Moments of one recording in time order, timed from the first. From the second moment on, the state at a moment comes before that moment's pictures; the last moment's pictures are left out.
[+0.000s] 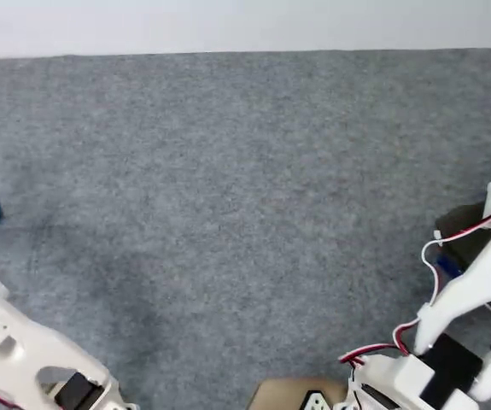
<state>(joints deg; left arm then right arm) -55.4 42.2 -27.8 63.5 -49.2 35.3 -7.5 -19.3 100.7 23.0</state>
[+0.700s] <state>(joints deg) -51.3 60.4 -78.4 94.5 -43.6 29.8 -7.5 -19.3 100.7 23.0</state>
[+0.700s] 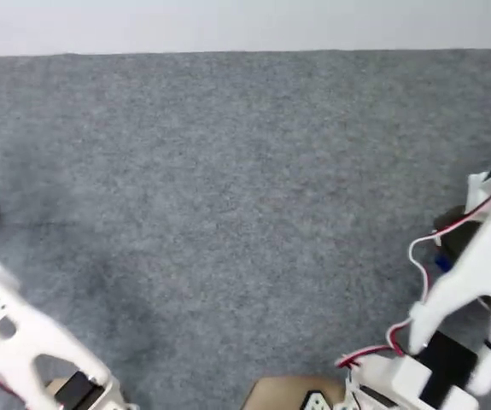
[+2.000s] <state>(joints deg) 1.0 30.7 -48.6 99.1 -8.8 29.0 -17.3 -19.3 100.7 23.0</state>
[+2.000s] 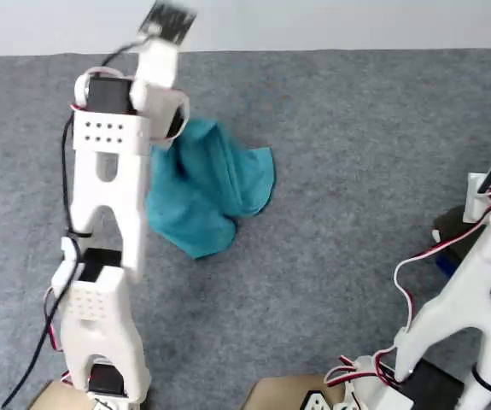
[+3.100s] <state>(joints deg) -7.5 37.8 -39.0 93.2 -21.1 16.1 -17.3 -12.1 100.7 23.0</state>
